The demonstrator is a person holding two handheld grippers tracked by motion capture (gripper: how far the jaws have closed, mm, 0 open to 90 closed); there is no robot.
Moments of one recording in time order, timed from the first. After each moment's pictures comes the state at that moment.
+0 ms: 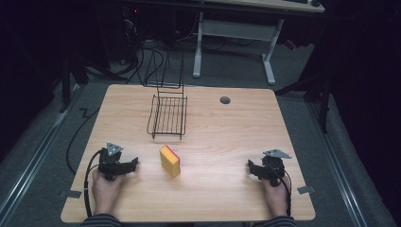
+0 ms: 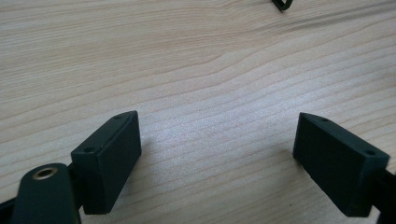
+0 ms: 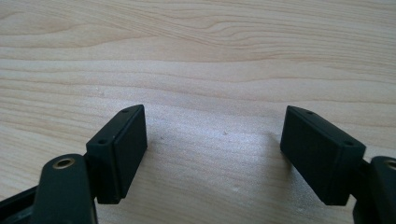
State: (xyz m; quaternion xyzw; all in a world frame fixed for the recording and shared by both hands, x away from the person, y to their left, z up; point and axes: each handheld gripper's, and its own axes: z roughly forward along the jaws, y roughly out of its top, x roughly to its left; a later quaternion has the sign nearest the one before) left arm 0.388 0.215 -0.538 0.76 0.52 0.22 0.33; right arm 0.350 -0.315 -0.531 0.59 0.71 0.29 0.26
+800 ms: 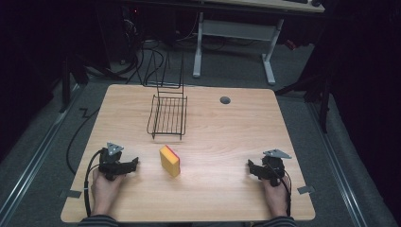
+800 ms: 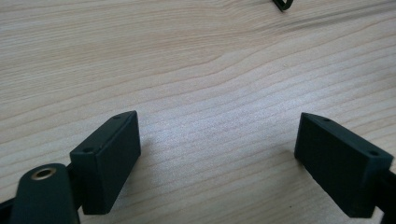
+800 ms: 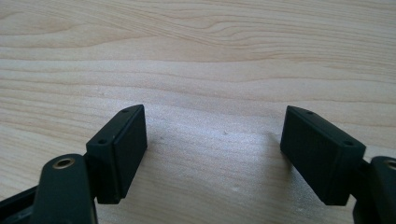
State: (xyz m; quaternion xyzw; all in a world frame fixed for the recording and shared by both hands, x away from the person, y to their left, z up) left arm 0.389 0.214 -0.538 0.76 0.52 0.22 0.33; right arm 0.350 -0.315 -0.531 0.59 0.71 0.29 0.26
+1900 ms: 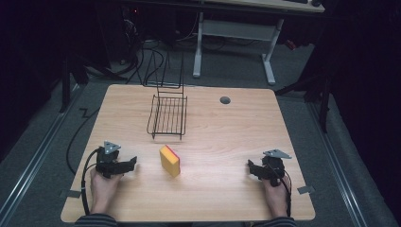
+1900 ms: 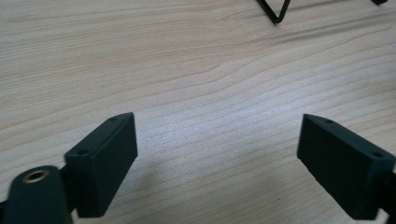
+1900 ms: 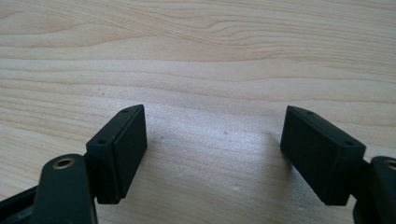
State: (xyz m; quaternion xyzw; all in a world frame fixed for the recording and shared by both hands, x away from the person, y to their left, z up) left arm 0.385 0.219 -0.523 0.76 0.52 0.21 0.34; right arm 0.349 -0.315 -0.531 0.59 0.71 0.29 0.26
